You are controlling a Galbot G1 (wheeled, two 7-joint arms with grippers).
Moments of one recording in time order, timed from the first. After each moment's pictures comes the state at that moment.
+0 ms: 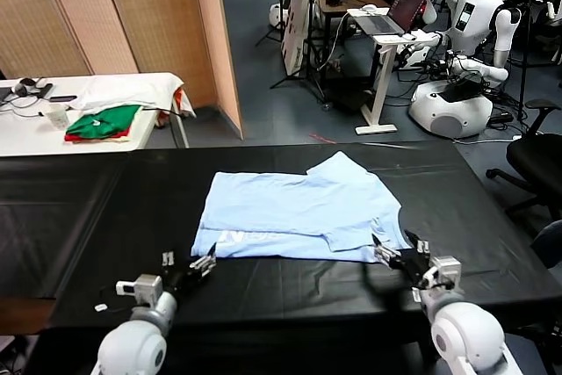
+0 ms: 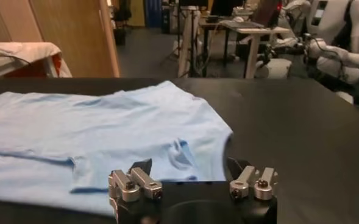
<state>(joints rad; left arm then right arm) 1.48 -1.25 -0.49 -2.01 -0.34 0.39 -0.06 -1.50 1.11 0.59 2.07 0.49 -0.49 0.11</state>
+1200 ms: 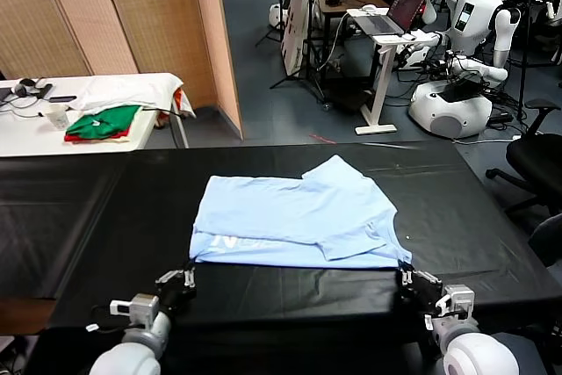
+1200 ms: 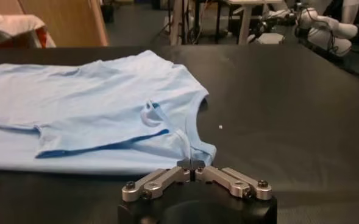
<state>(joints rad) 1.62 -1.25 -0.53 -2.11 -0.20 0.40 -0.09 -1.62 1.08 0.59 2.14 0.49 -0.56 0.13</state>
